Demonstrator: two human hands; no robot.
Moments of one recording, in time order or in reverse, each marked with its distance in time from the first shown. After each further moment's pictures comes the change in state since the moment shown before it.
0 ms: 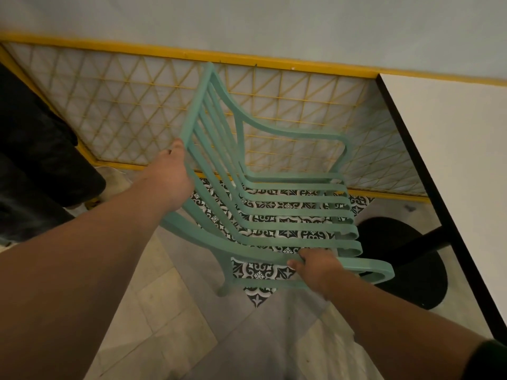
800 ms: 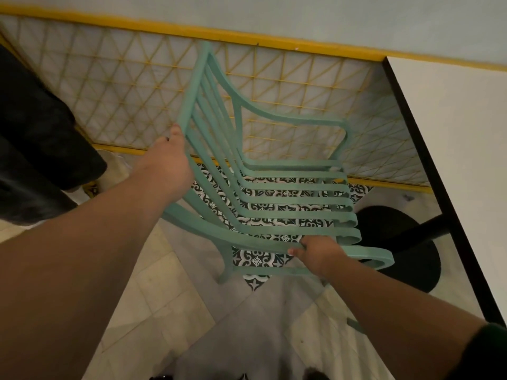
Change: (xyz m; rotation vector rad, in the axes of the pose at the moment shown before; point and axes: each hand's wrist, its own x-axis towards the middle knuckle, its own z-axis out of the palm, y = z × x) left_hand -0.014 0.005 0.005 0.034 0.028 -0.031; right_hand 0.007 0.005 -0.001 -0.056 -0.053 0.011
